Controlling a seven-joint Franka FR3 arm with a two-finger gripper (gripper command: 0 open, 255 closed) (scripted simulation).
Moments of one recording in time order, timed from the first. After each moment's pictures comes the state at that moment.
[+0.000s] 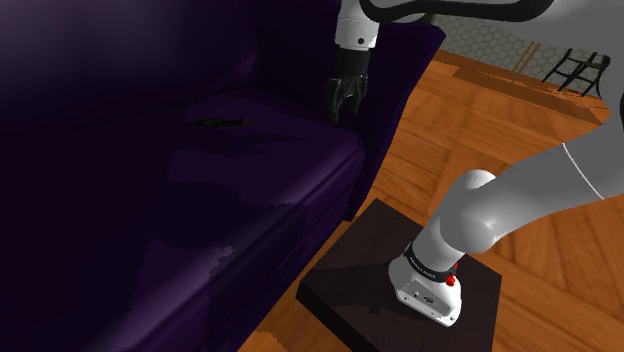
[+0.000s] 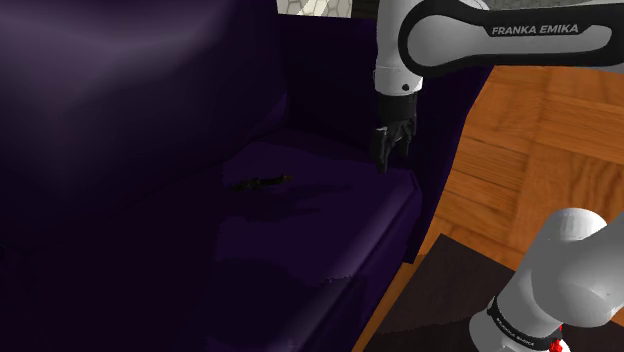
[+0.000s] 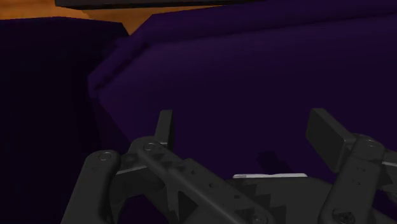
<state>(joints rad) 0.04 -0.50 0.03 -2.19 0.06 1.56 0.10</state>
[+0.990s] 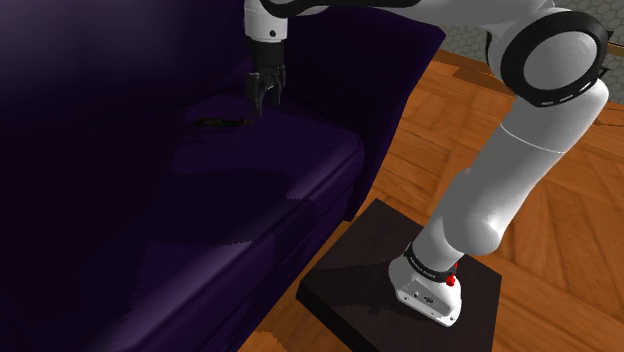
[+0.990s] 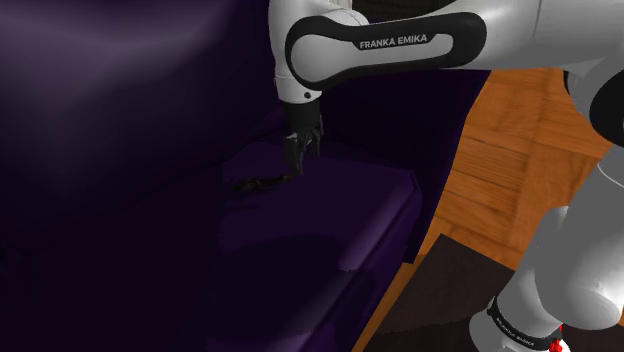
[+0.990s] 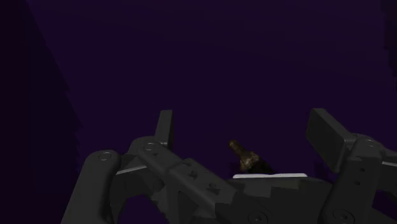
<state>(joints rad) 0.15 0.01 0.14 -1.73 0.02 1.66 -0.01</state>
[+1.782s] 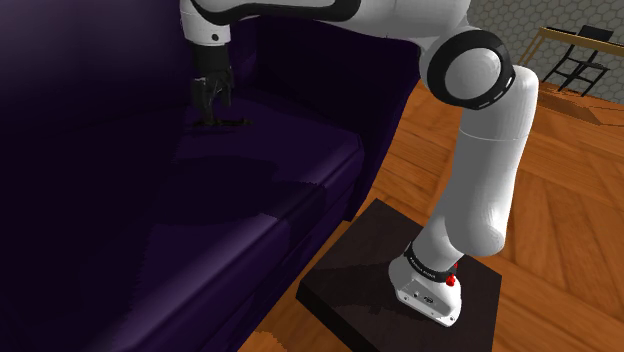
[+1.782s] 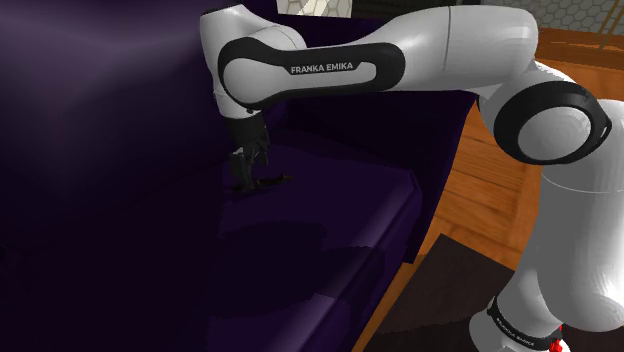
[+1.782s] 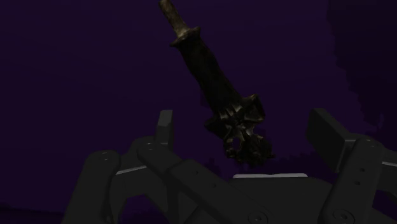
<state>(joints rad) 0.23 0.35 0.20 -1.35 -0.07 1.63 -0.06</state>
